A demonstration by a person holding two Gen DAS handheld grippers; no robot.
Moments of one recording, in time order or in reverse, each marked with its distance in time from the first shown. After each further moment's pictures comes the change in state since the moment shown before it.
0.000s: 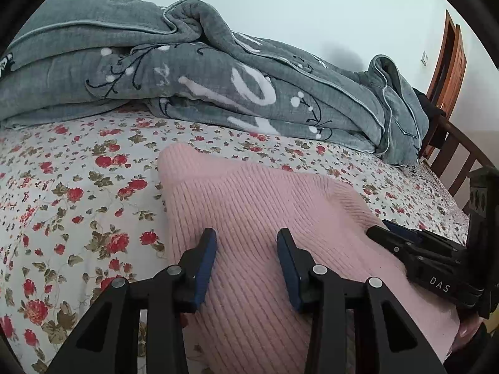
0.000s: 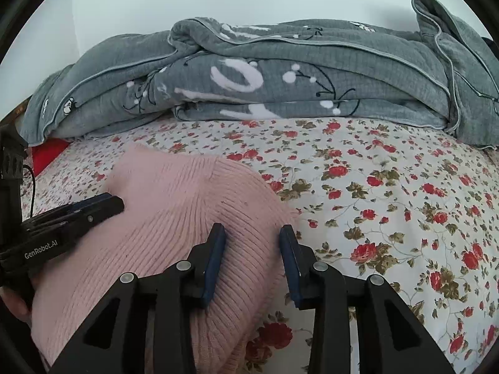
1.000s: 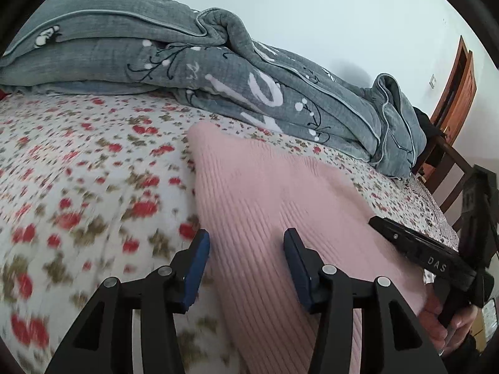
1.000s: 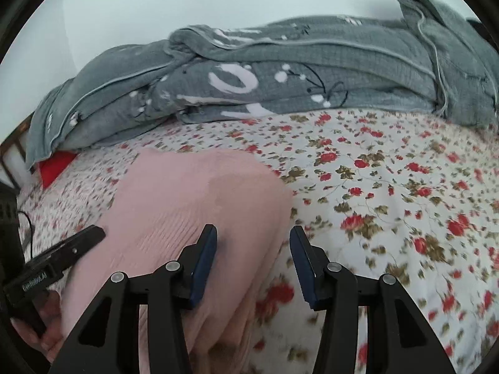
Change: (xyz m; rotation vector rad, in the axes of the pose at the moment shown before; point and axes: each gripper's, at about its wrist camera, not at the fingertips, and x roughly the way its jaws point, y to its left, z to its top) left arm -0.065 -0.002 -0.042 -0.119 -0.025 0.020; right arm -0.042 0.002 -0.014 0.051 0.006 0.014
